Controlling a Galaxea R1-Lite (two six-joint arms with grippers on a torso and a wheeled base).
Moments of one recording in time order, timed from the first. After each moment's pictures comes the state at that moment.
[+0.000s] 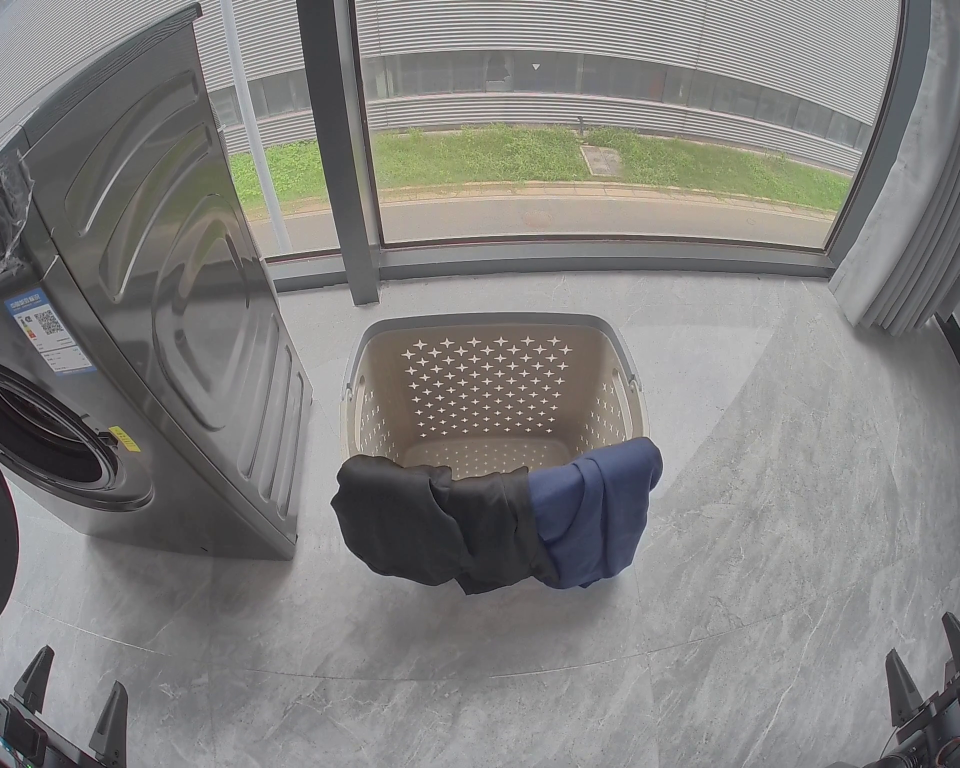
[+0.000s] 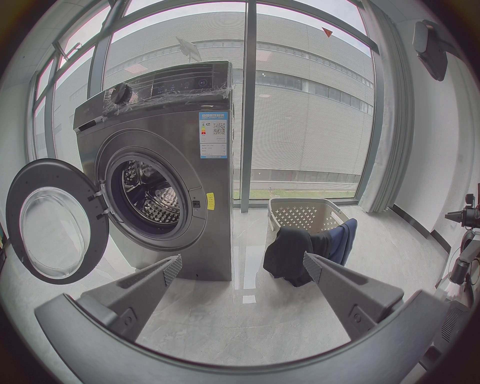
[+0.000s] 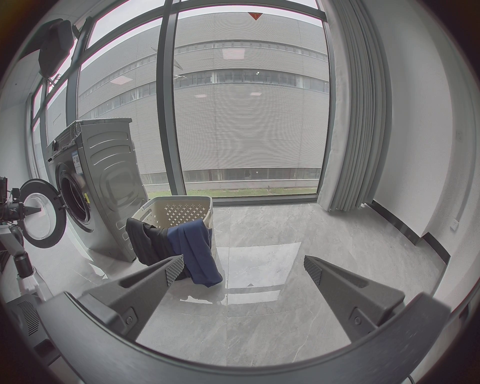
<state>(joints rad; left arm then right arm) 0.00 0.02 -0.02 0.01 0.01 -0.04 0.00 0.02 -0.02 0.00 0.01 0.00</state>
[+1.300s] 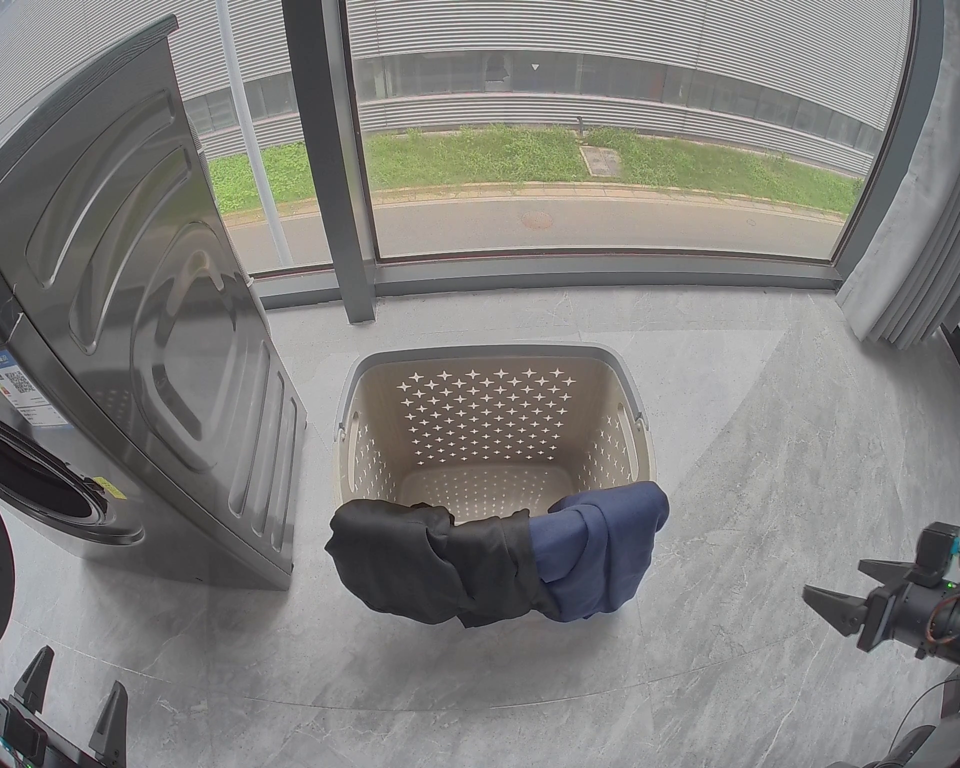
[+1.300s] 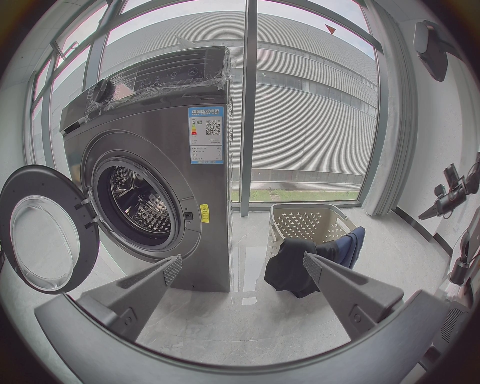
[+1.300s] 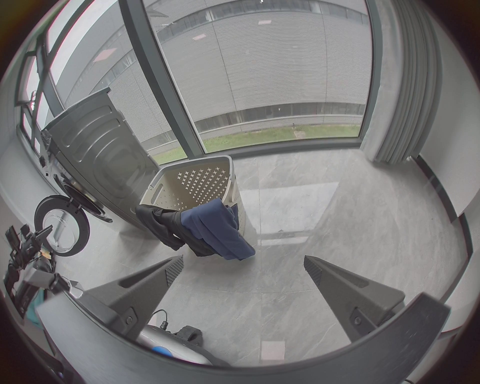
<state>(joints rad) 0.00 0.02 -0.02 0.01 0.01 -0.04 0.20 0.99 -0.18 -0.37 0.05 0.12</state>
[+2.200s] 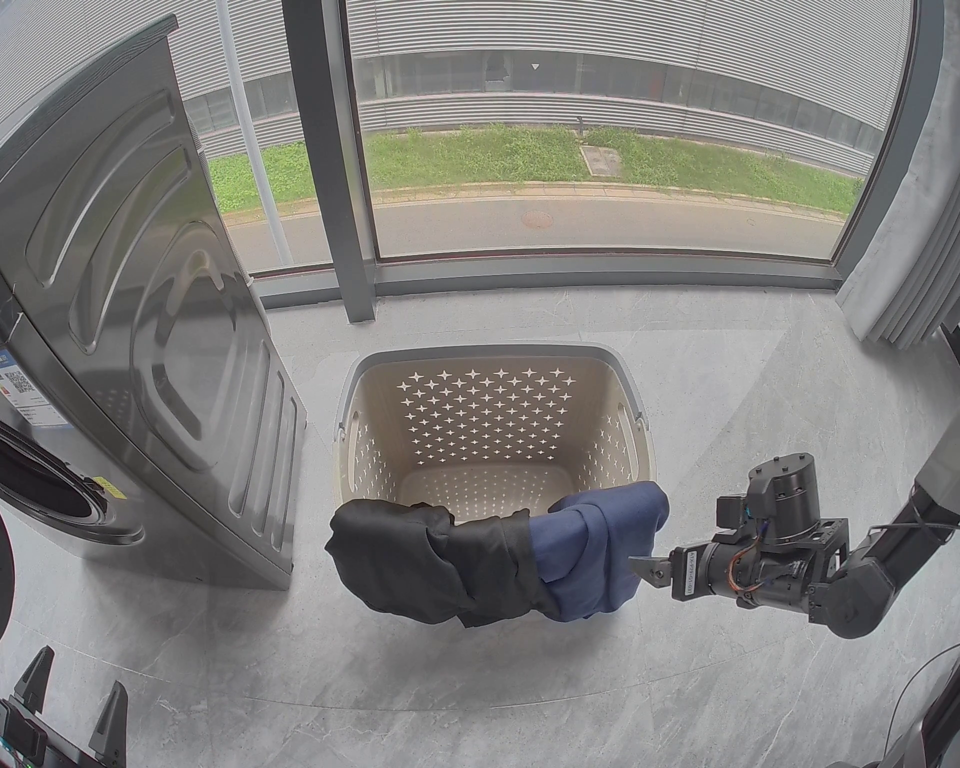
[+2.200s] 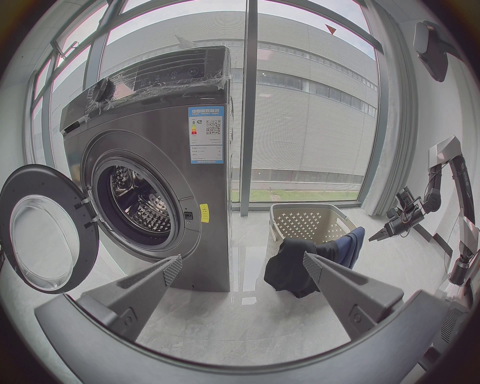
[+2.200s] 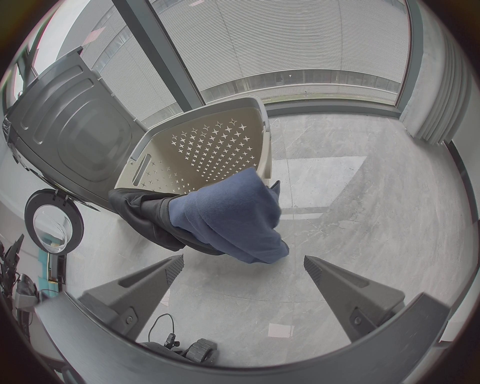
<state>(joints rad) 0.00 0.02 -0.02 0.01 0.01 -0.04 0.45 1.91 -0.51 -0.78 -0.06 0.27</state>
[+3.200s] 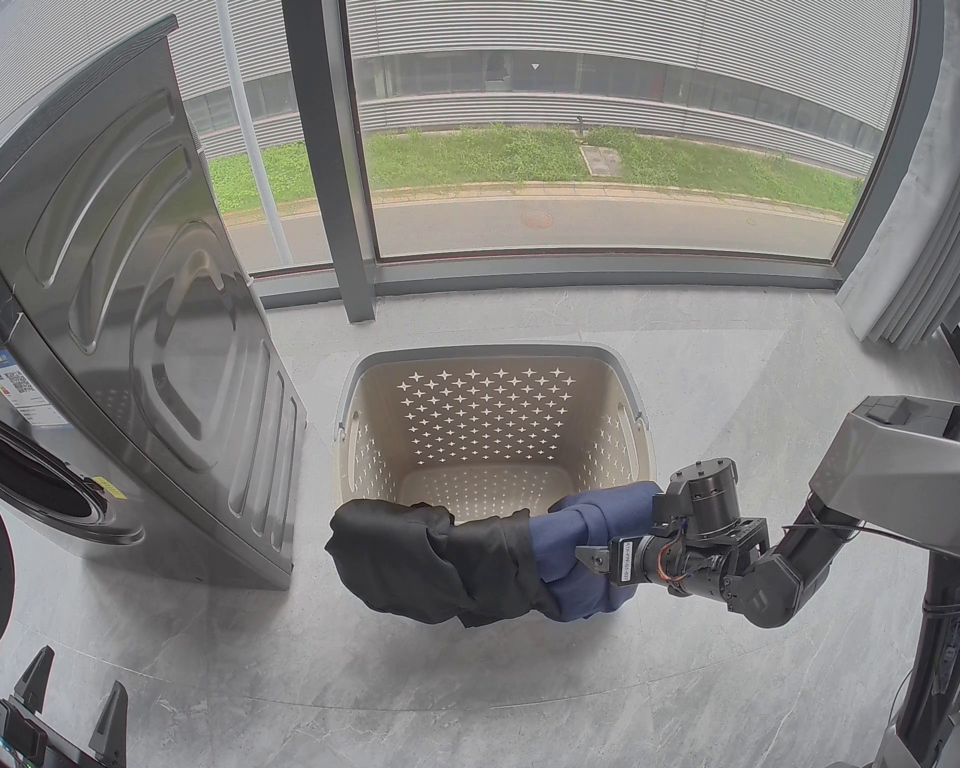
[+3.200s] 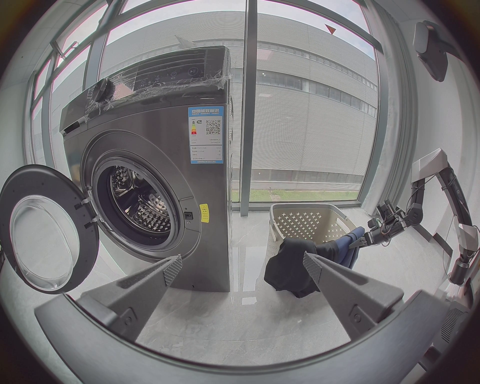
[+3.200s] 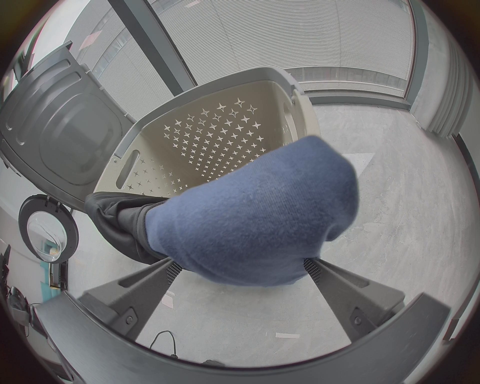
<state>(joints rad) -0.01 0.02 -0.02 0.01 0.01 -0.04 0.49 2.19 -0.75 -0.84 -0.07 0.31</state>
